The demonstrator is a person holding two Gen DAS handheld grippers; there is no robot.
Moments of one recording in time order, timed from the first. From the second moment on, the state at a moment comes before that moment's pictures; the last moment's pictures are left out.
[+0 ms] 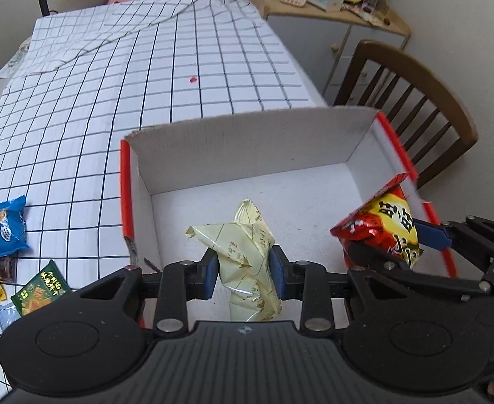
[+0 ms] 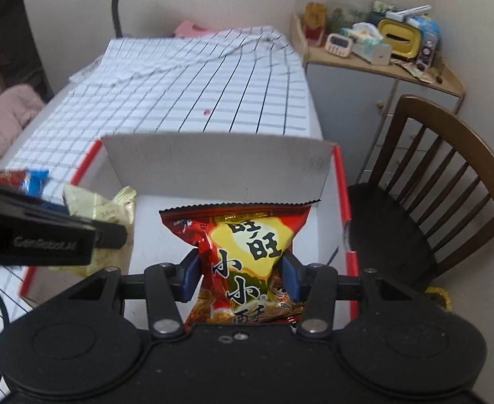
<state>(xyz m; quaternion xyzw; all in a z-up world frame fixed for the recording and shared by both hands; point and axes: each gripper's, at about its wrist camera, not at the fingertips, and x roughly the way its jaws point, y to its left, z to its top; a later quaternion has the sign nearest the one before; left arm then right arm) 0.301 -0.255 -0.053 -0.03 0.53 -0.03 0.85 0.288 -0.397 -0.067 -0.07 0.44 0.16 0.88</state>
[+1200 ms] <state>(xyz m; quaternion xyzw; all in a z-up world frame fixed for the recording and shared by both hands) 0.305 -0.259 -0.083 -0.04 0.56 -0.02 0.83 0.294 -0.390 -0.095 -0.10 0.47 0.19 0.86</state>
